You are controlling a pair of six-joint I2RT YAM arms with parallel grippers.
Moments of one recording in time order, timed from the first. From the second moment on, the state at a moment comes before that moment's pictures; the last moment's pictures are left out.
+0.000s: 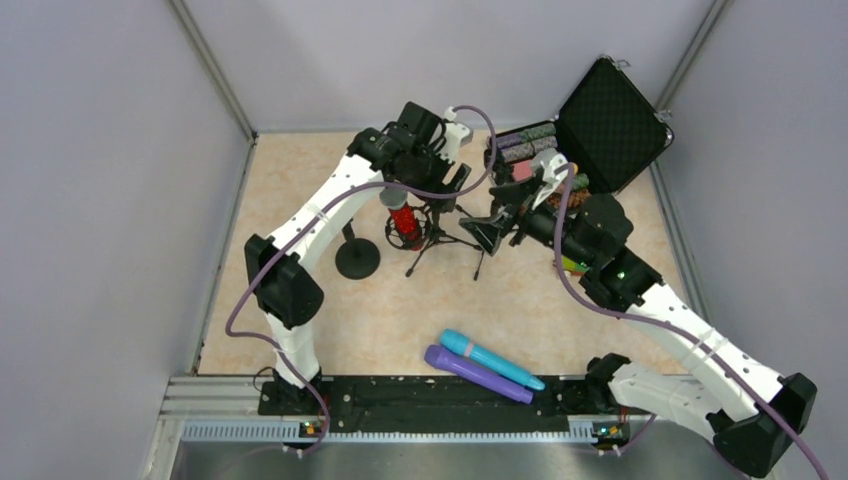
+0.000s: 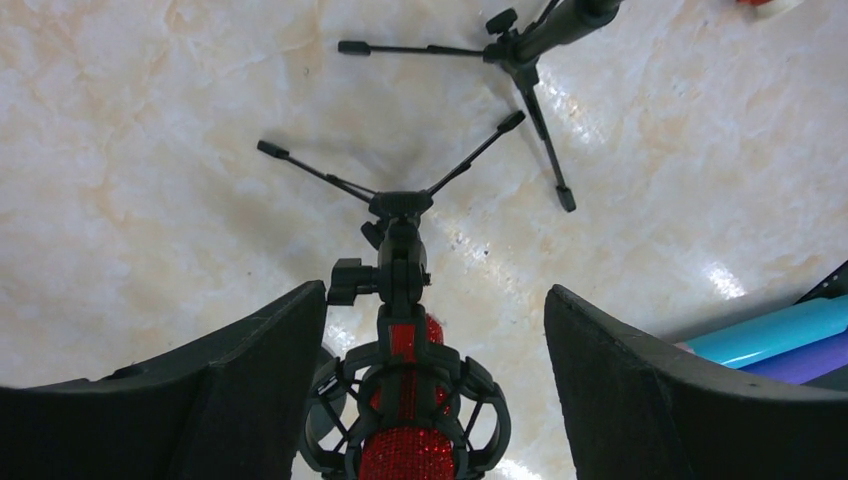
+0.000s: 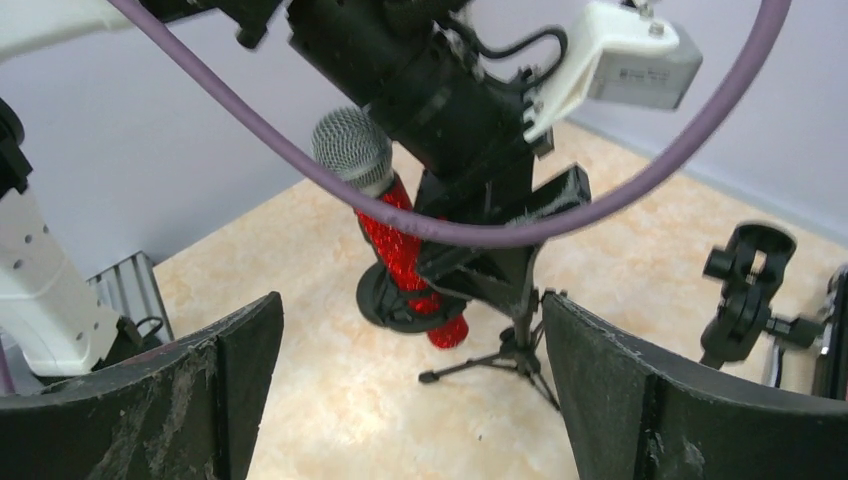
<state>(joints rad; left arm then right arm) -0.61 1.88 1.98 -1.00 0.16 0.08 0.67 0.94 0.91 0.10 -0.27 0.17</state>
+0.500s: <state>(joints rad) -0.62 1.96 1.99 -1.07 0.07 0.15 0.64 0.91 0.82 0.03 -0.28 0.23</state>
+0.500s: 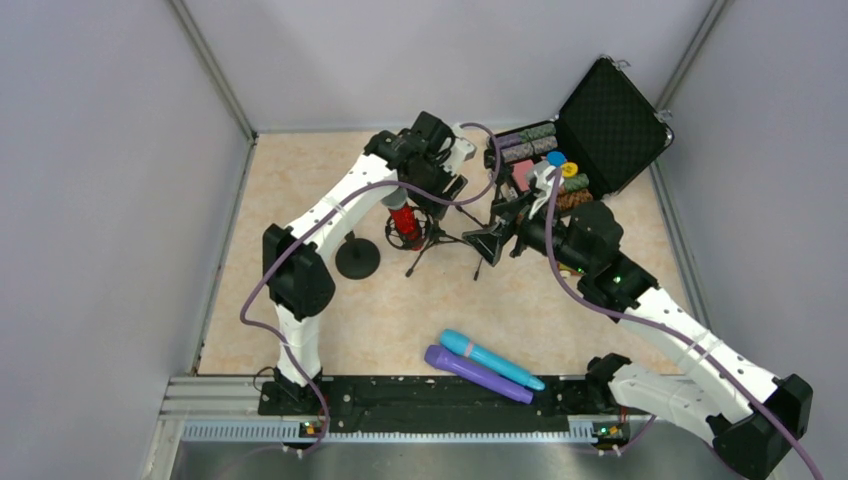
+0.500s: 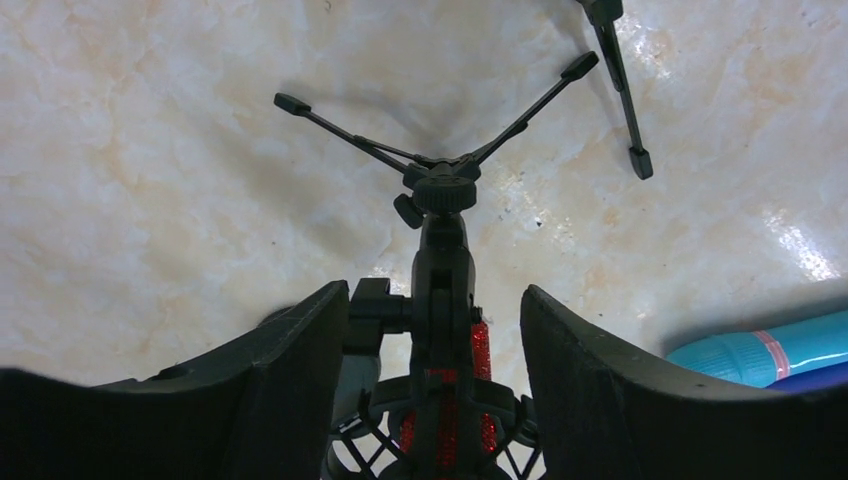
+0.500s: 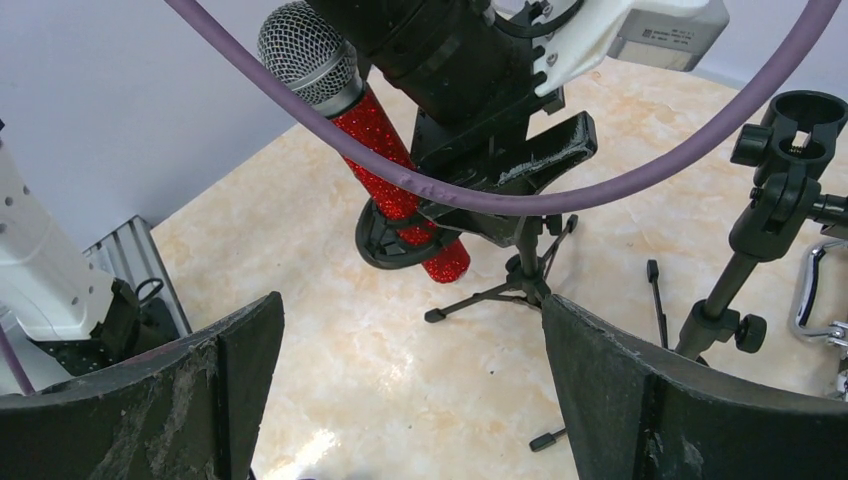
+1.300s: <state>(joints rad) -0.63 1.98 2.02 -1.13 0.04 0.18 0.63 0.95 0.75 0.09 -0.33 0.23</state>
